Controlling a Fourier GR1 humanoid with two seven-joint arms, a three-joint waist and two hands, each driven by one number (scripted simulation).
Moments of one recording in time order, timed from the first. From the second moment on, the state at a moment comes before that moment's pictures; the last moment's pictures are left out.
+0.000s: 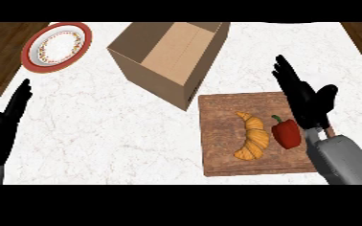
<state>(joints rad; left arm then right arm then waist) 0.00 0.58 -0.01 -1.39 0.06 0.16 -0.14 -0.30 -0.48 0.32 -1.33 -0.40 -0.22 -0.01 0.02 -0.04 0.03</state>
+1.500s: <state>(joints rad) -0.10 0.50 -0.04 -1.32 -0.05 0.25 0.05 -0.44 -0.93 0.43 -0.94 0.18 0.28 -0.89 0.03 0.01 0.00</state>
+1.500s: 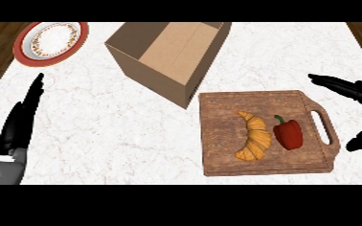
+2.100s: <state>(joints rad) -0.12 0.48 -0.01 -1.32 -0.07 0.23 0.07 -0.61 -0.84 0.59 -0.97 0.46 0.39 -0.70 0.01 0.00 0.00</state>
